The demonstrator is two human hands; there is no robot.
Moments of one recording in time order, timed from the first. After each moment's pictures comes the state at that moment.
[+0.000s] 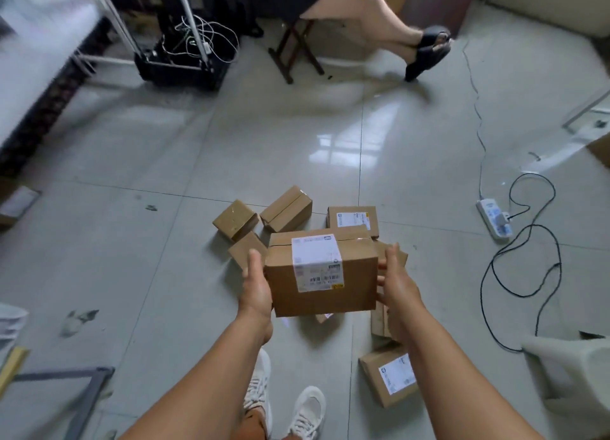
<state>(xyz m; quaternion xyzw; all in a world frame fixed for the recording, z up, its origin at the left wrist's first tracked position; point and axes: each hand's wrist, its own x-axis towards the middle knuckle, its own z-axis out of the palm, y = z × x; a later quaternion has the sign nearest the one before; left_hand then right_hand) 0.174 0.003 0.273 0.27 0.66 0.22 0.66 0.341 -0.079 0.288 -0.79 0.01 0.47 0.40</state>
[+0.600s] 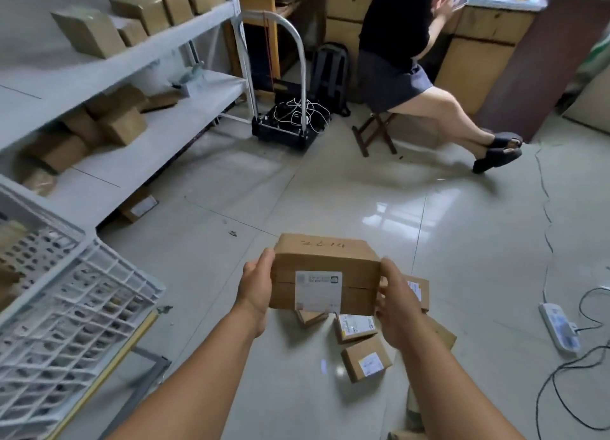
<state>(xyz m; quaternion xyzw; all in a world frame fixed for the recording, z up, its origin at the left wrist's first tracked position) 0.044 0.035 0.411 0.32 0.64 0.35 0.61 0.237 -0.017 0.407 -0.69 -0.11 0.57 0.44</state>
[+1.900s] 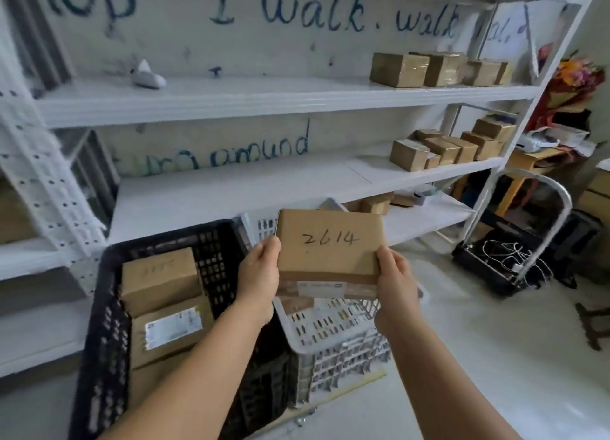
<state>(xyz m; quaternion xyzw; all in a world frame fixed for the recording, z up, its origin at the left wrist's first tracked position) -0.430 -0.091 0.594 0.21 0.65 0.65 0.33 -0.269 -0.022 0.600 -0.52 -0.40 0.60 0.45</state>
